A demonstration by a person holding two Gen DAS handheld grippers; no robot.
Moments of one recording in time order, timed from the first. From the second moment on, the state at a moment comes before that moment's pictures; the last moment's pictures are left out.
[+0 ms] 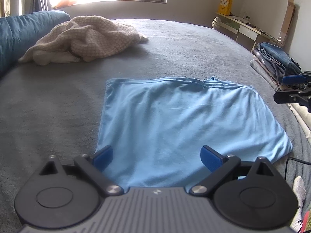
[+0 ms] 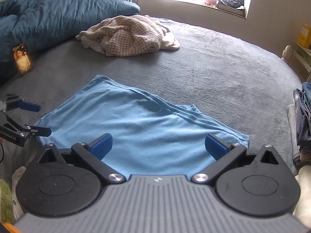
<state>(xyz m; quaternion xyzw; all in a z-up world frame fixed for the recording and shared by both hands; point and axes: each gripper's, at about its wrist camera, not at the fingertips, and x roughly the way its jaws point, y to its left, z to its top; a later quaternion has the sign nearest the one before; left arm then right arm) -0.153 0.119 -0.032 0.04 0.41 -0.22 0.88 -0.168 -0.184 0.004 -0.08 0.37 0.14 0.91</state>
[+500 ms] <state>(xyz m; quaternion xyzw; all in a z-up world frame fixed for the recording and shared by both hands) -0.155 0.120 -0.030 0.04 0.41 -0.21 0.89 -0.174 -0.184 0.005 -0.07 0.37 0.15 0.92</state>
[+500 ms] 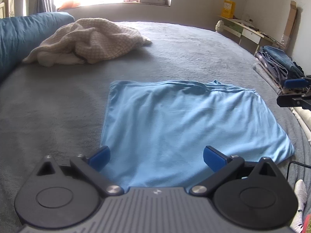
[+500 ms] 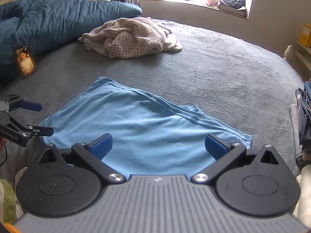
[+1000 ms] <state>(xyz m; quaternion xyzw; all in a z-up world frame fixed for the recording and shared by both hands) -0.140 0.131 -0.038 0.04 0.45 -0.15 0.88 -0.164 -0.181 0.004 -0.06 0.39 0.17 0.90</state>
